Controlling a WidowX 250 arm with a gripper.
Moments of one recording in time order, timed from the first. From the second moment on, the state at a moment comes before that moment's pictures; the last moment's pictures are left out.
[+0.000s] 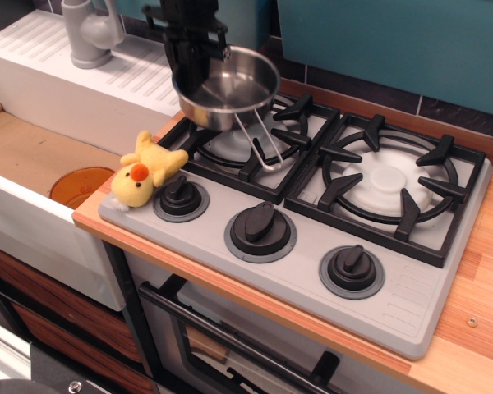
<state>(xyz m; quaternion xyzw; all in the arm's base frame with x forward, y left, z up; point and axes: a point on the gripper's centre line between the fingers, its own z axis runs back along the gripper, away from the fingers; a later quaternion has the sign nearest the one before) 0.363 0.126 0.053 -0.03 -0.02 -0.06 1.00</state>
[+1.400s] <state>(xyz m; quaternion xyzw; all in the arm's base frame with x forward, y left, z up) 0.345 0.121 0.124 -0.02 0.06 -0.06 1.00</state>
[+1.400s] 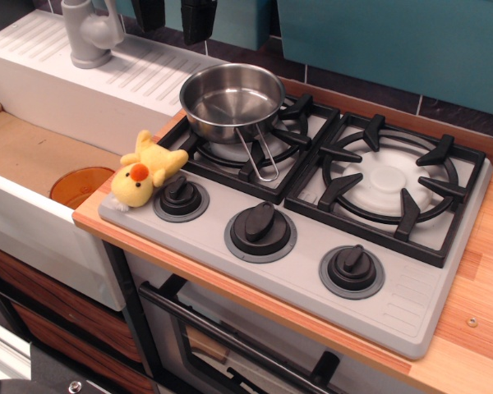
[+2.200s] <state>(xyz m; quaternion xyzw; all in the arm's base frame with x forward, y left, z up) 0.328 0.115 0.135 -0.02 0.01 -0.05 1.00</state>
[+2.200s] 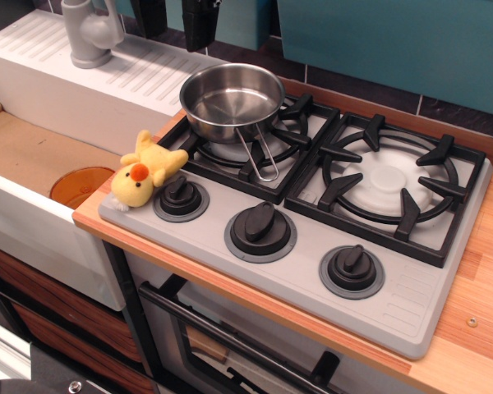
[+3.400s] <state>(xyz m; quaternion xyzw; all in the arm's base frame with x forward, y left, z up) 0.235 0.122 0.062 -0.03 -0.09 -0.02 1.00</state>
